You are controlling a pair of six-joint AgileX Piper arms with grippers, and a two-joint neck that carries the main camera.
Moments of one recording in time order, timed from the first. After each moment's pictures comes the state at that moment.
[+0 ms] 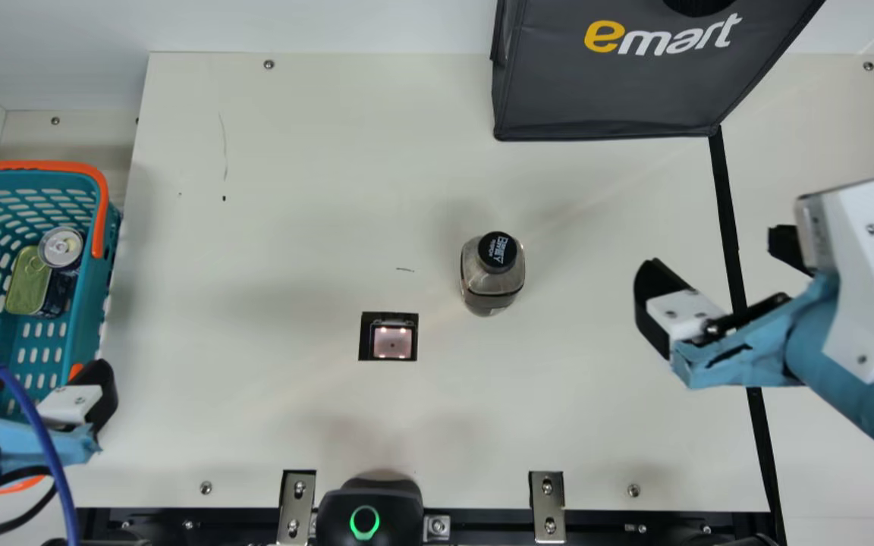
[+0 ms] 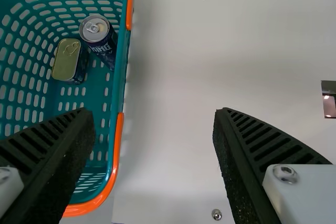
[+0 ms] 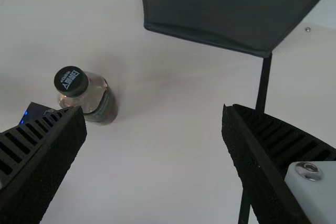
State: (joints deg) left arm -2.0 34.1 -46.5 4.0 69.9 -2.1; right arm 15.5 53.2 -71.3 0.6 66.3 -3.1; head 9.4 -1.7
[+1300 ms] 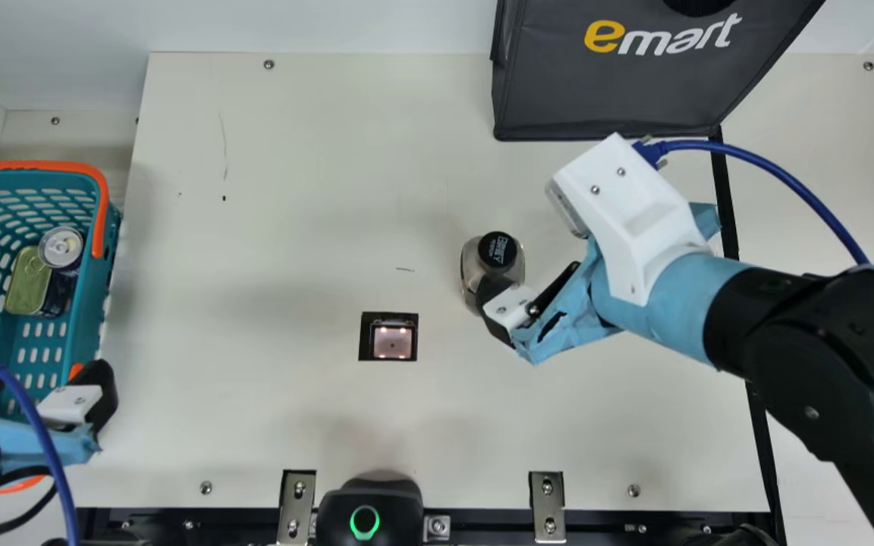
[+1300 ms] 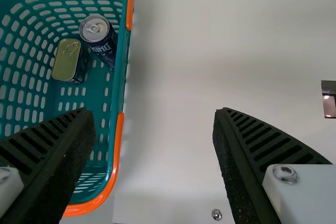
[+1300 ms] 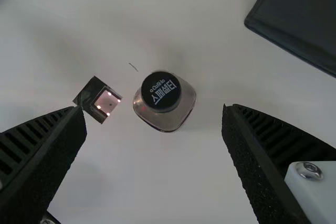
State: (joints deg) left arm -2.0 34.1 -46.5 4.0 69.9 -2.1; right arm 30.5 67.5 -69.9 7.2 58.1 -8.2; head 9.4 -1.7
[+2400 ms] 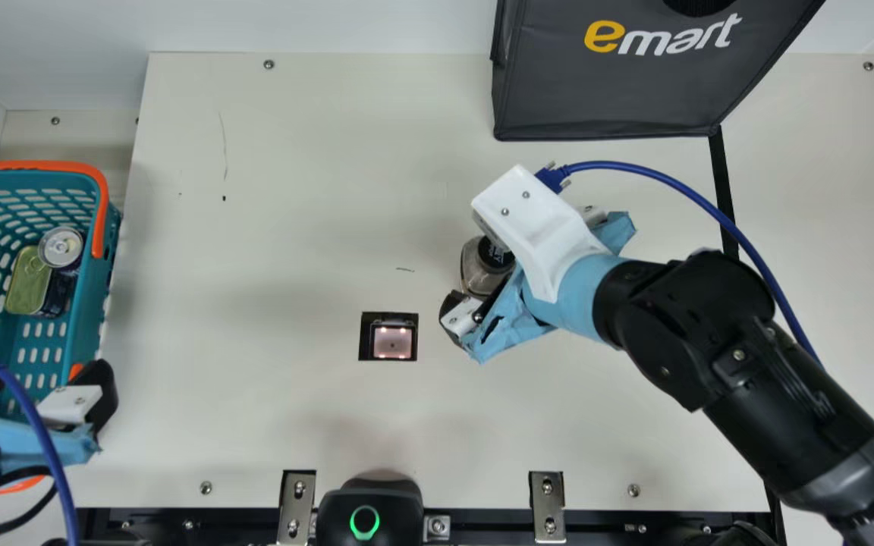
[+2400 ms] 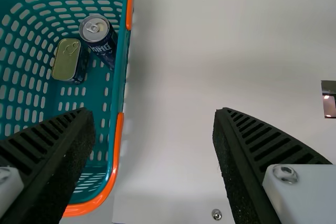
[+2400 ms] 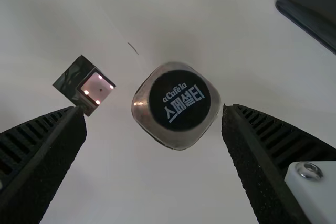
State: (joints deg) left arm -2.0 34.1 -46.5 4.0 69.9 -2.1; right arm 36.4 75.7 -65.2 2.7 50.7 -6.8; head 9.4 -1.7
